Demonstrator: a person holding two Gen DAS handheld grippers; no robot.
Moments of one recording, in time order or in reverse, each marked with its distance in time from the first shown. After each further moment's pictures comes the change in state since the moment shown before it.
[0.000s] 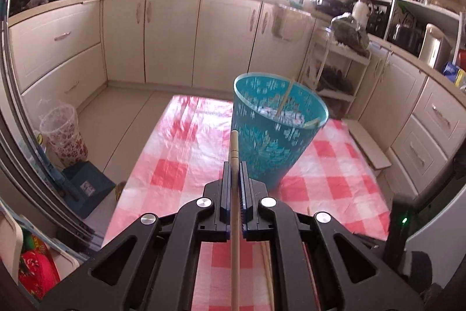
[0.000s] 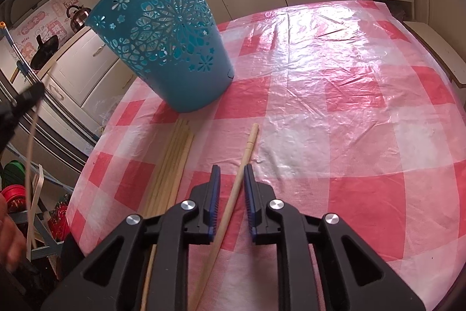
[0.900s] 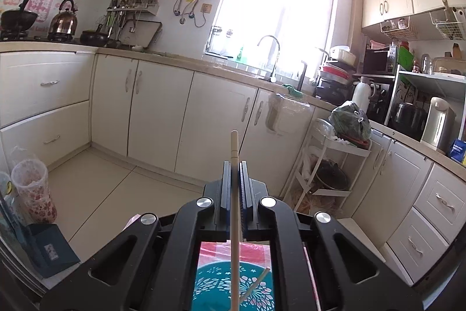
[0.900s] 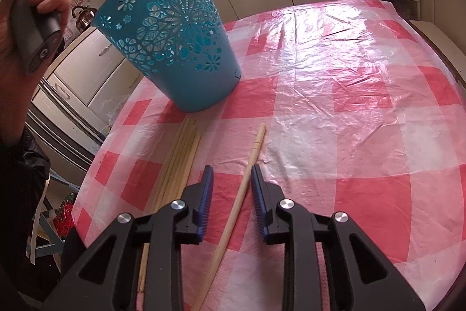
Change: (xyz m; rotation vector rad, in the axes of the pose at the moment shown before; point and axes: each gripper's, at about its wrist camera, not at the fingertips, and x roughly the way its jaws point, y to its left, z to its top) left arm 0.094 -0.044 0.153 -0.098 -0.356 -0.027; right arm 0.000 0.003 0.001 -0.003 0.005 0.036
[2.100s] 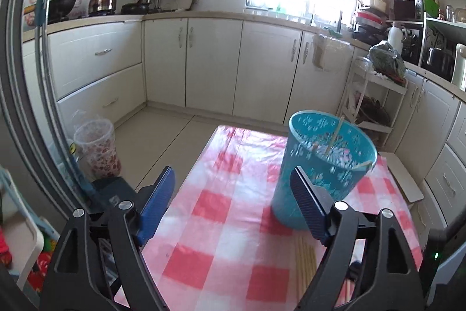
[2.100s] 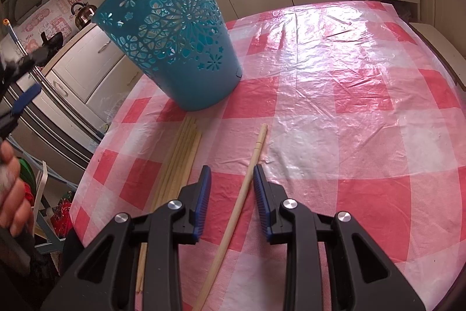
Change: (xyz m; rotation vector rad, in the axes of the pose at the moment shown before) left arm -0.139 0.082 -0.109 0.076 0.244 0.248; right arm 0.001 0.005 0.000 -0.015 0.007 -0.027
